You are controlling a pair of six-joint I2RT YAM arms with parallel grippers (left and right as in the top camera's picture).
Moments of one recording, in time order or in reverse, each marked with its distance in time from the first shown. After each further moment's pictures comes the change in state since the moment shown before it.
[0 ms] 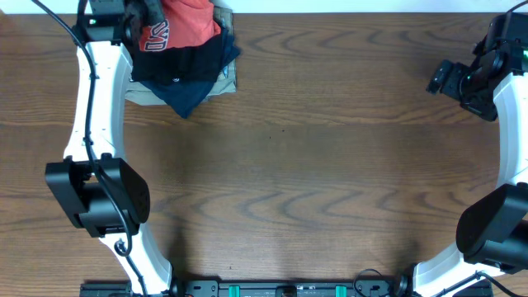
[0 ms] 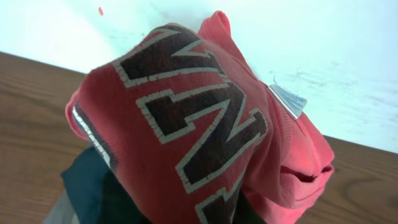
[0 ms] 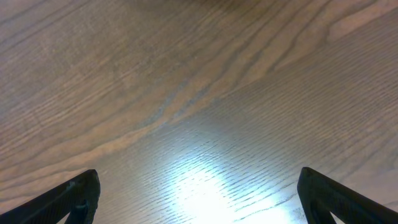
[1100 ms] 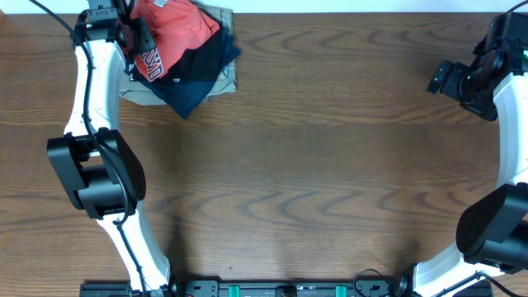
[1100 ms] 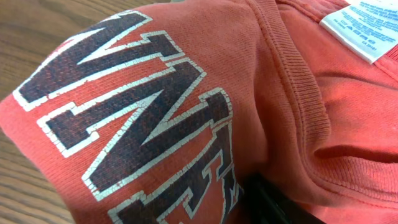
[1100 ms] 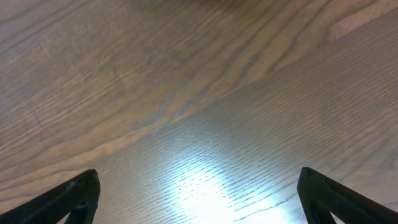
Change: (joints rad) left arm 0.071 0.150 0.000 -0.135 -0.016 -0.004; right arm 0.000 0.000 0.000 0.000 0.000 0.000
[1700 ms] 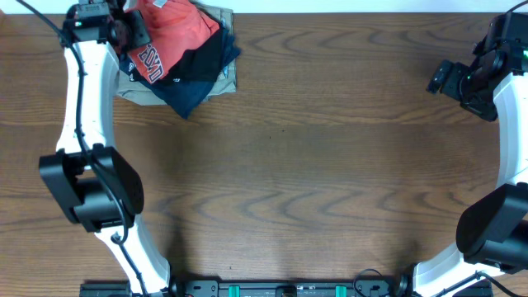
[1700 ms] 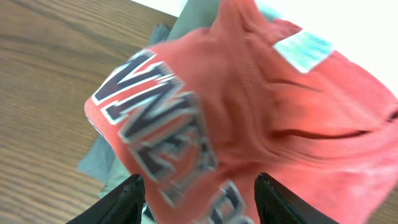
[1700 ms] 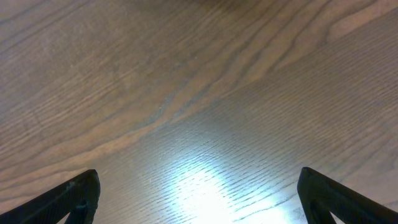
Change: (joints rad) left arm 0.000 -0.109 0.000 -0.062 -0.006 0.000; right arm 0.000 0.000 0.000 0.000 0.000 0.000
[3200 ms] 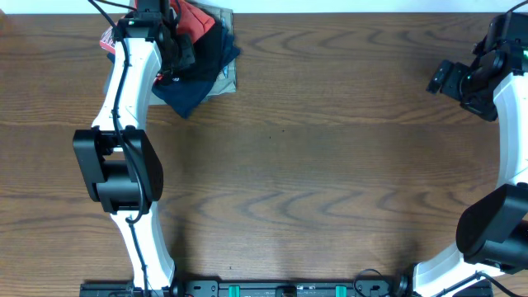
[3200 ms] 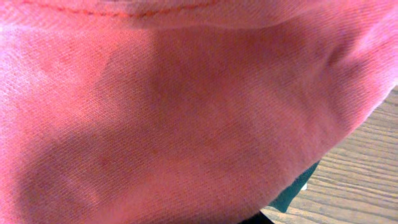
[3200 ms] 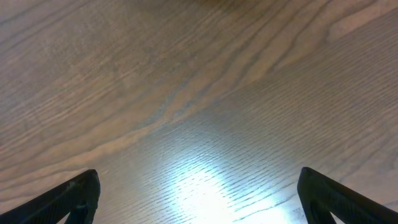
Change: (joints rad) left arm -0.150 0.129 0.000 -0.121 0.074 -0.027; right arm 0.000 0.000 0.000 0.000 0.000 0.000
